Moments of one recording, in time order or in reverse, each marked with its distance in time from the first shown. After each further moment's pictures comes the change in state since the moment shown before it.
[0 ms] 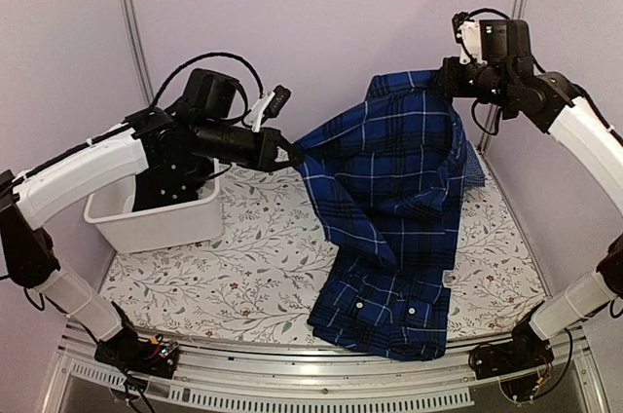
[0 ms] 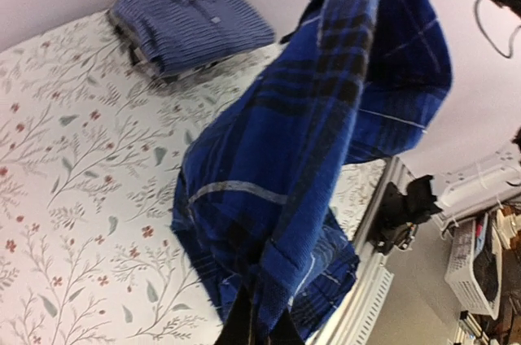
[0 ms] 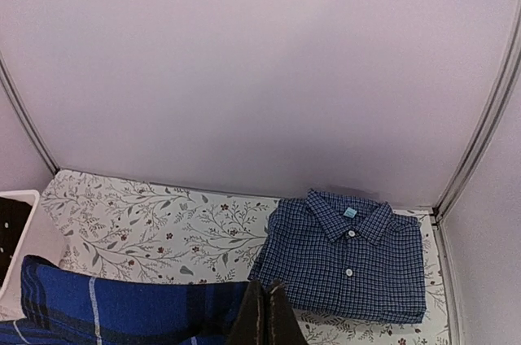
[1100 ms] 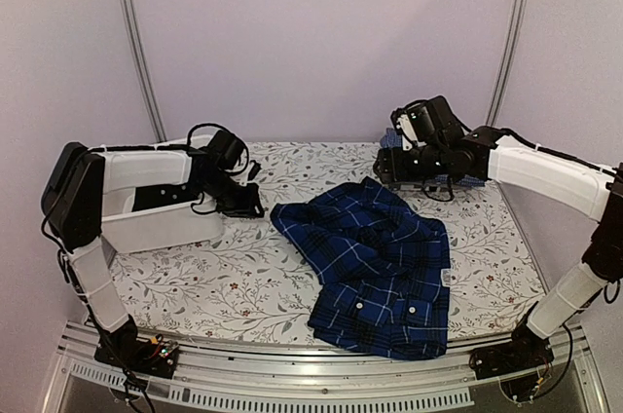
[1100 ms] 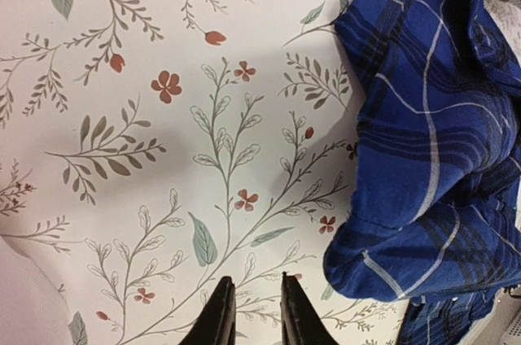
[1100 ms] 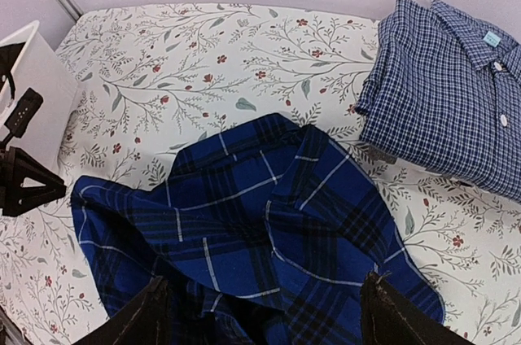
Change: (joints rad) left arm 0.288 0.365 -0.200 -0.032 -0.149 -0.016; right arm 0.107 0.183 -0.357 0.093 -0.222 0.183
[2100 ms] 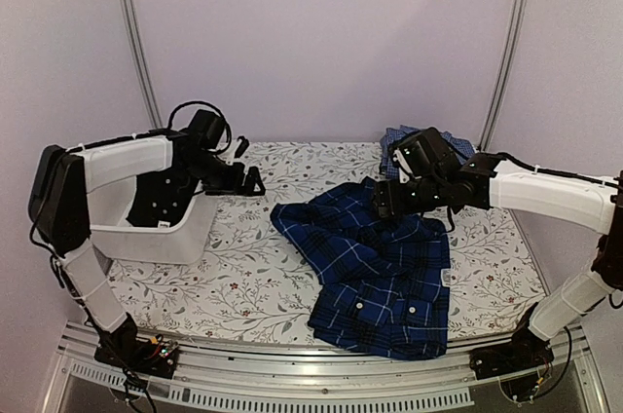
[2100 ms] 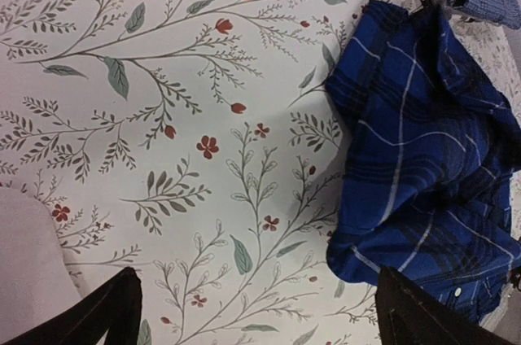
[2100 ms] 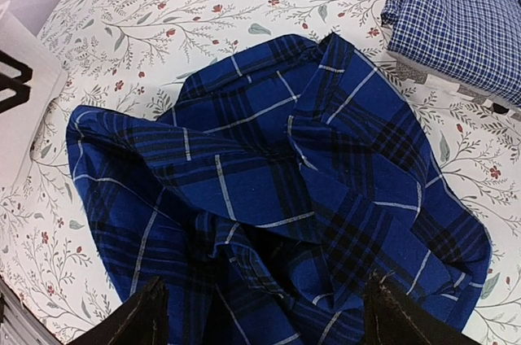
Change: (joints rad) left arm 0.100 -0.038 0.088 -0.044 0.022 0.150; right arm 0.112 -0.079 -0.201 0.013 0.015 0.119
